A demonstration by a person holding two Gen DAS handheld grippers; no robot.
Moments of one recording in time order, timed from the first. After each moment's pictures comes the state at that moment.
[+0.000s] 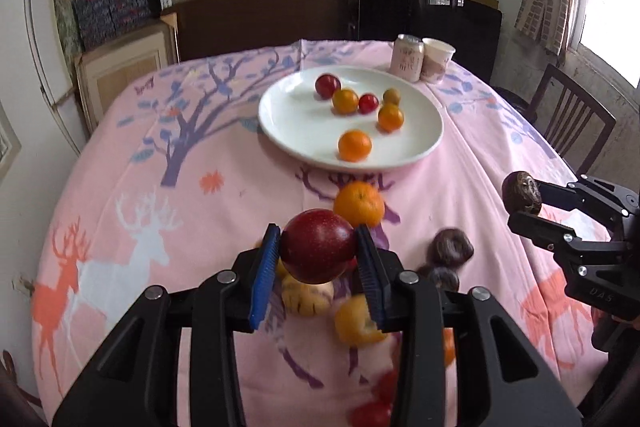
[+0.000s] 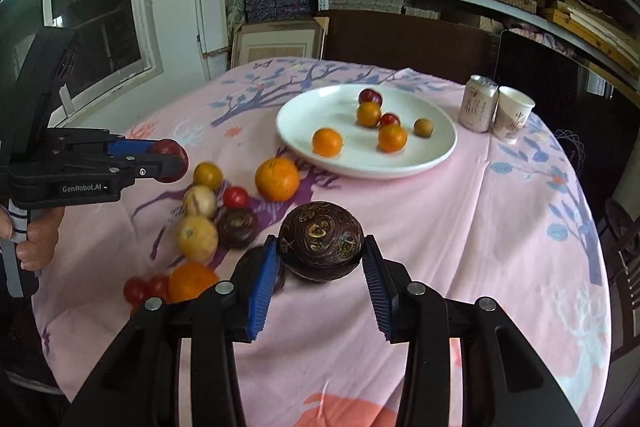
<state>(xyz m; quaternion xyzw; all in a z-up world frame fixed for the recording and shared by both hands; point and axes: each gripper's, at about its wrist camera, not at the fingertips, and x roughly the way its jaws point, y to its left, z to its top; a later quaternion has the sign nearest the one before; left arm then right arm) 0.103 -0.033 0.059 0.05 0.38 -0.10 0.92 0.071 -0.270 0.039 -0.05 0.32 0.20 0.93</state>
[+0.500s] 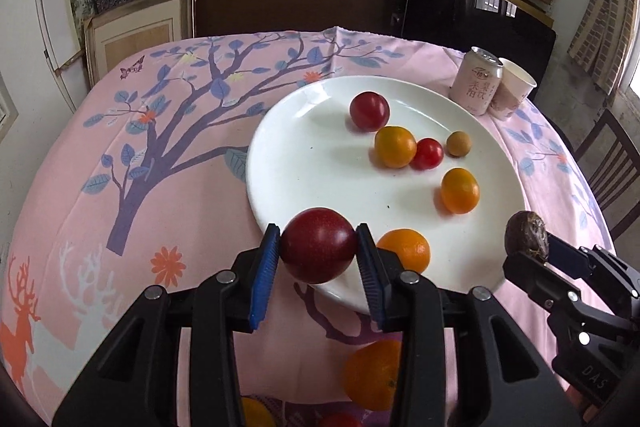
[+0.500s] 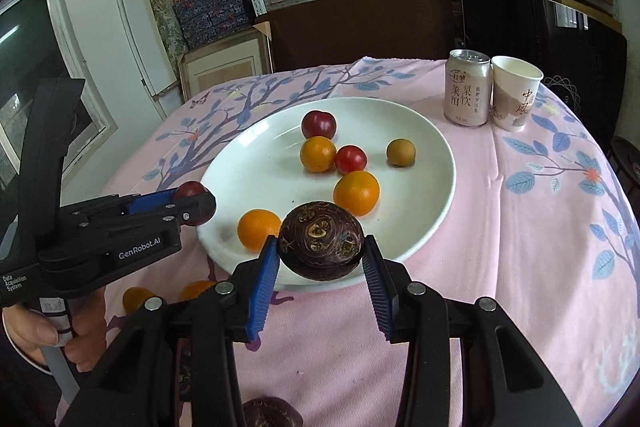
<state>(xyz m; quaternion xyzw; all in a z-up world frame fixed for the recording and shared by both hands) 0.251 -0.050 0.021 -0.01 0.43 -0.04 0.90 0.200 -0.268 0.016 0.05 0.37 0.15 0.91</state>
